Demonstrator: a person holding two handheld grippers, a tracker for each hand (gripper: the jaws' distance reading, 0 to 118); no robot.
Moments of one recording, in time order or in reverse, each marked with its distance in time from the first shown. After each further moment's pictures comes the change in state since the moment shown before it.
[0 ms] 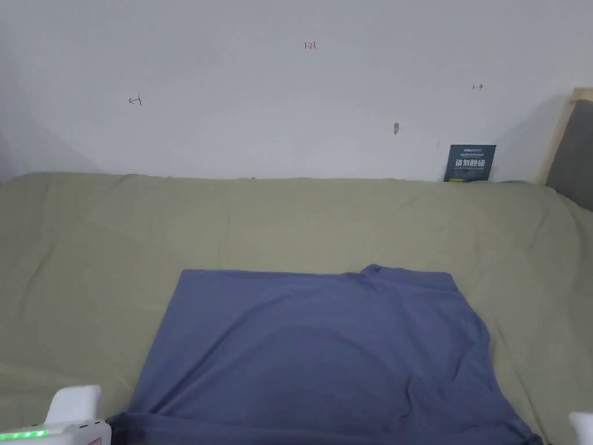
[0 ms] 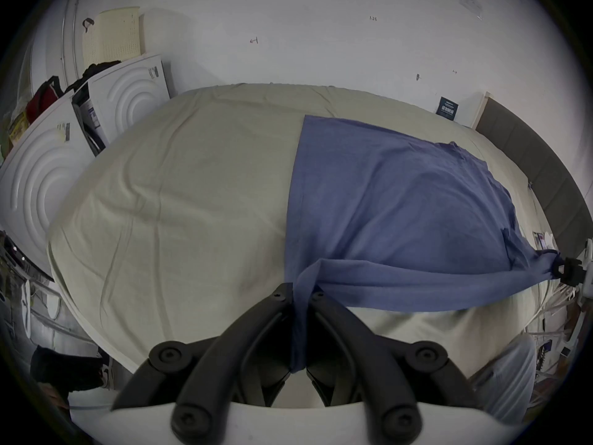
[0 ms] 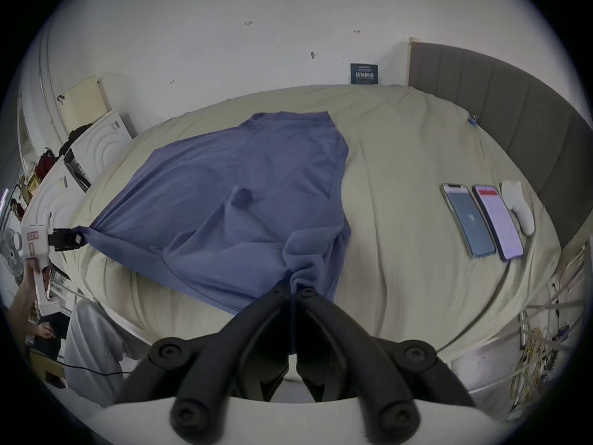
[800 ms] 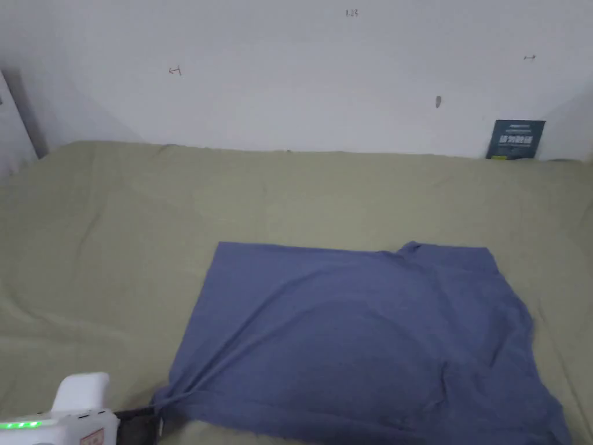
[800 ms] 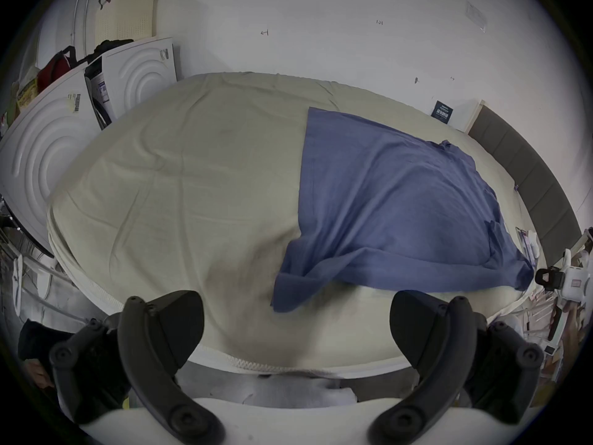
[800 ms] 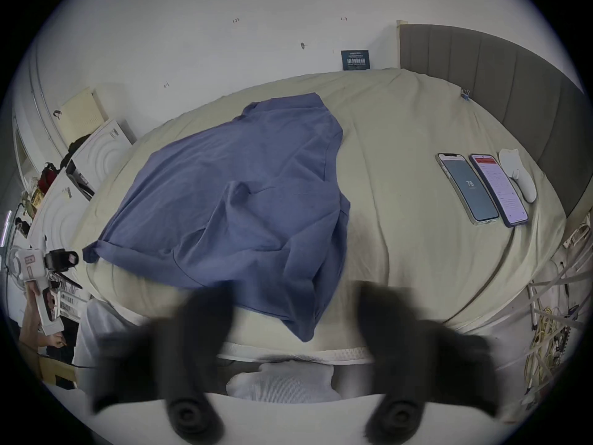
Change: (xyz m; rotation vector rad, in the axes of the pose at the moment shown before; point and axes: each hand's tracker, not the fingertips) left arm -0.020 -0.035 0.055 -0.030 -0.046 0.040; right arm 0.001 -0.020 0.013 -0.026 0.031 -0.066
